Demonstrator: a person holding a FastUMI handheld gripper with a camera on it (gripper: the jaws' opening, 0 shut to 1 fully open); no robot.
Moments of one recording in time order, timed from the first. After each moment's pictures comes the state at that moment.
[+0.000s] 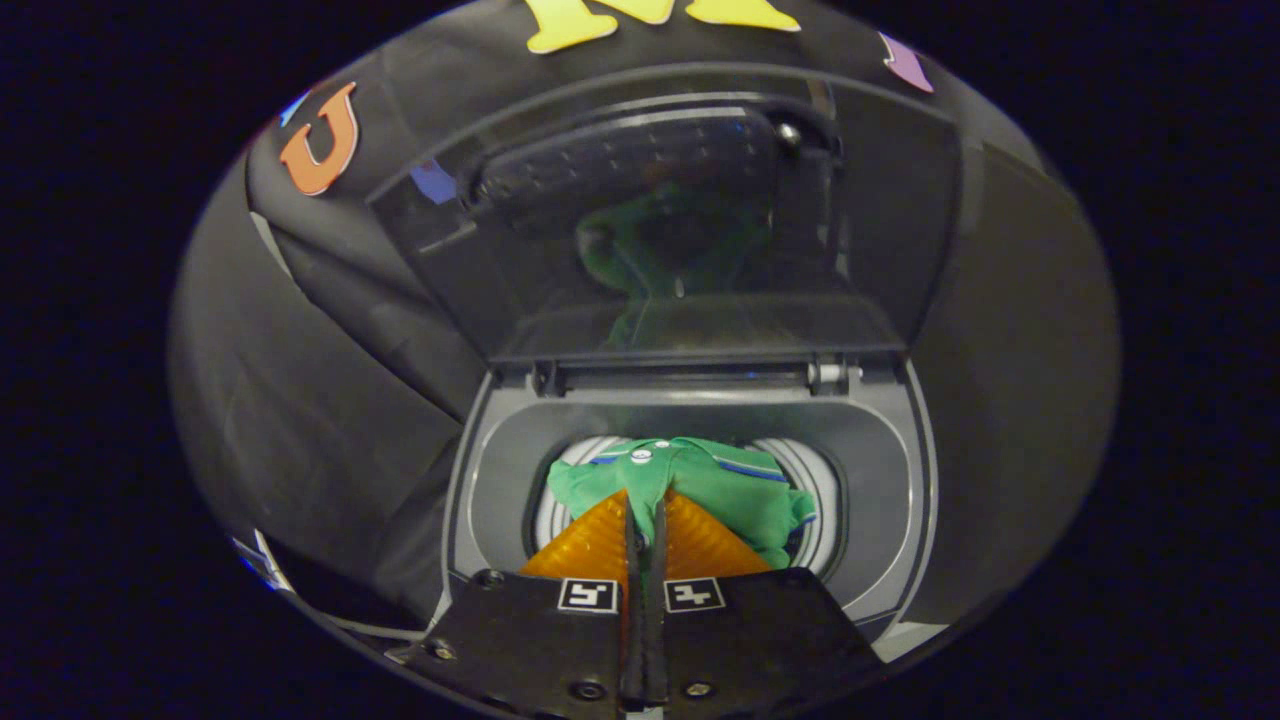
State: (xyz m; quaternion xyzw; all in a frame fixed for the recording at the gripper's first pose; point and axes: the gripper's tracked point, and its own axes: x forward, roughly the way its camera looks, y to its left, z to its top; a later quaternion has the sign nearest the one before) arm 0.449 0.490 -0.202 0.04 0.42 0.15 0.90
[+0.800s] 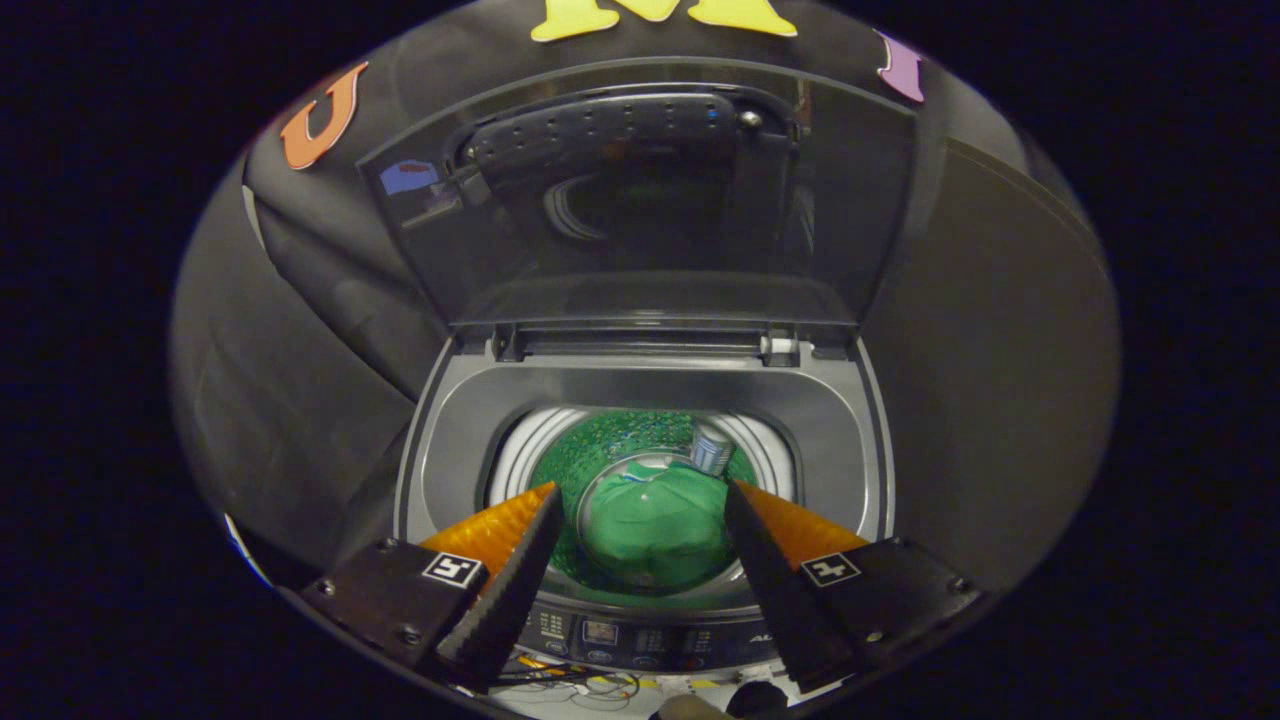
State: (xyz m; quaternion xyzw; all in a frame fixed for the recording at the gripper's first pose) arm 0.433 0.483 -0.179 -0.01 0.40 0.10 0.91
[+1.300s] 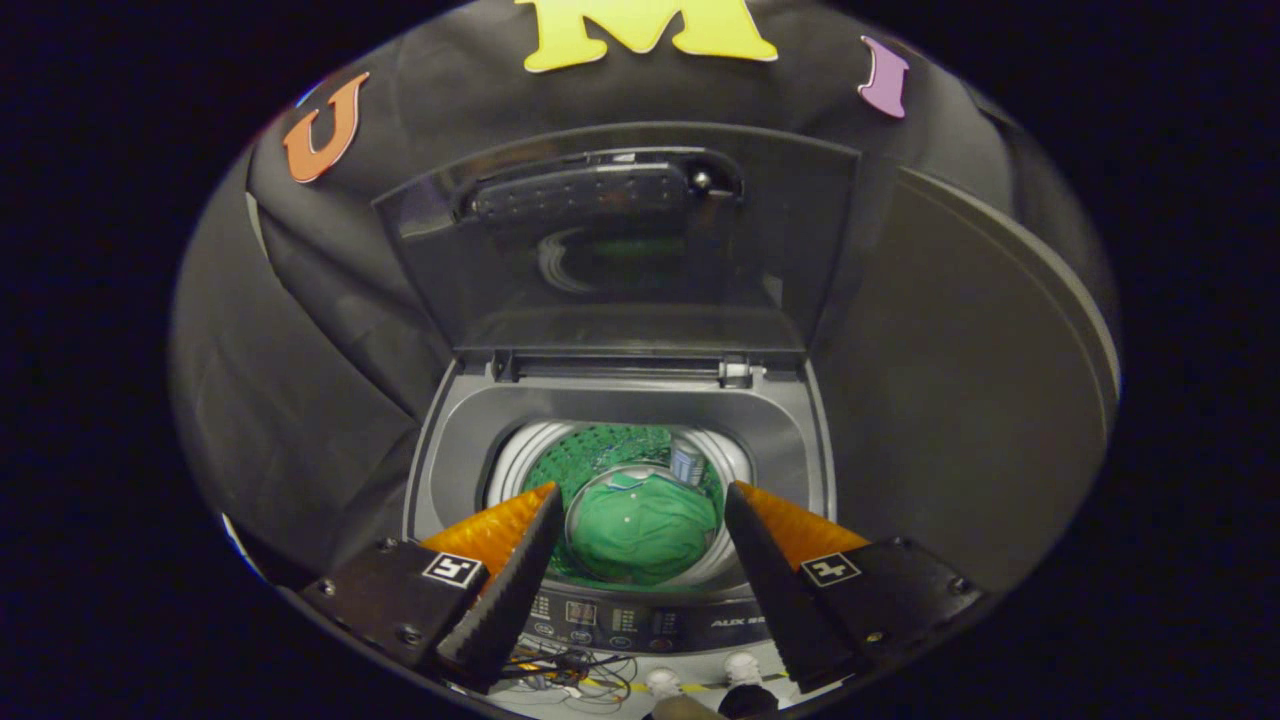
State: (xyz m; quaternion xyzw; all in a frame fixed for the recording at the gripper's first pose) arm 0.418 0.462 -0.125 -0.01 0.37 0.09 0.93
